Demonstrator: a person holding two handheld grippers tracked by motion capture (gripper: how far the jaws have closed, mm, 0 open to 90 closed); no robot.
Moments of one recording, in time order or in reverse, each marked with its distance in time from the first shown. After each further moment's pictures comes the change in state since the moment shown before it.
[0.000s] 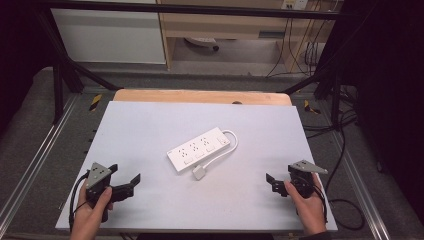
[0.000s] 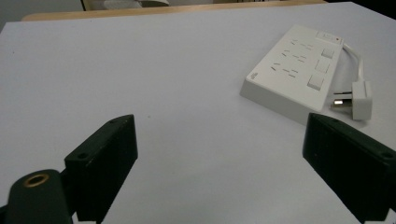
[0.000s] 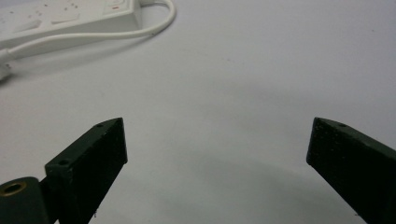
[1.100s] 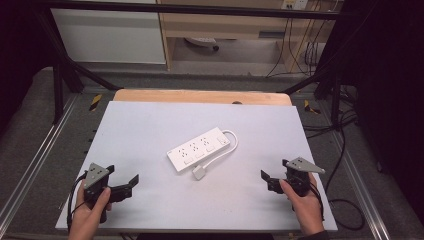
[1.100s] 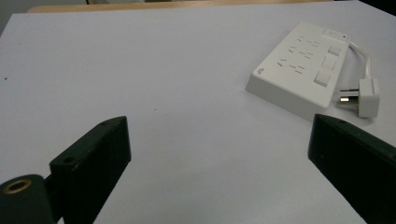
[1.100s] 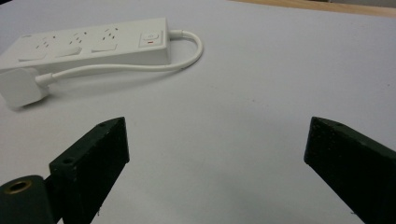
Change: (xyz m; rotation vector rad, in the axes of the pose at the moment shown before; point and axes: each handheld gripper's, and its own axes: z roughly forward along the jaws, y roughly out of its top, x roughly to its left) left arm 0.004 -0.004 -0.002 0.014 0.010 -0.017; right arm 0.018 0.015 -0.004 -0.089 0.036 -0.076
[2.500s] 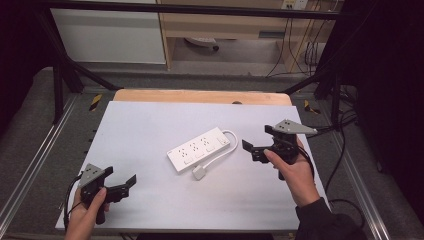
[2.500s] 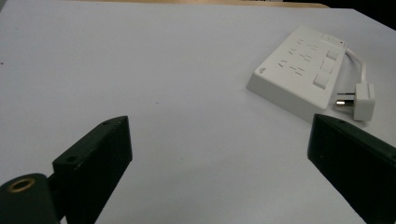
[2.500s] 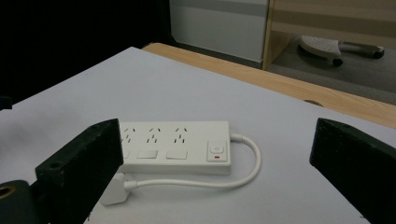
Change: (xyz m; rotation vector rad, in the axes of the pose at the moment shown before) left arm 0.009 -0.003 -0.003 0.003 -0.018 -0.053; right arm 0.041 0.123 0.002 -0.094 0.171 -0.066
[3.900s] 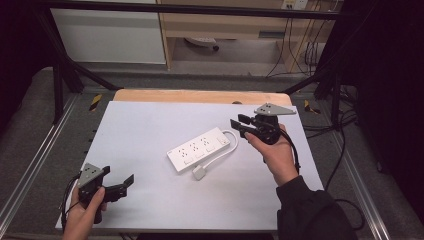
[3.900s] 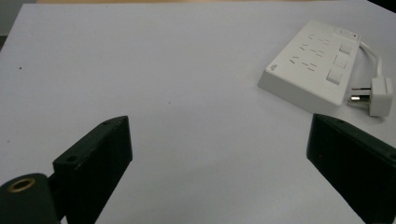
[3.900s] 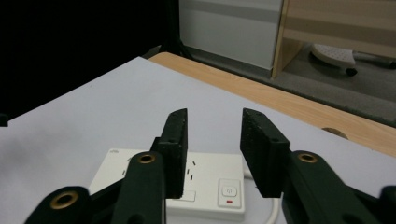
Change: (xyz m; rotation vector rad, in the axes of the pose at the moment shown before) left arm 0.003 0.002 0.000 0.010 0.028 0.030; right arm 0.008 0.033 0.046 -0.004 0.032 -0.022
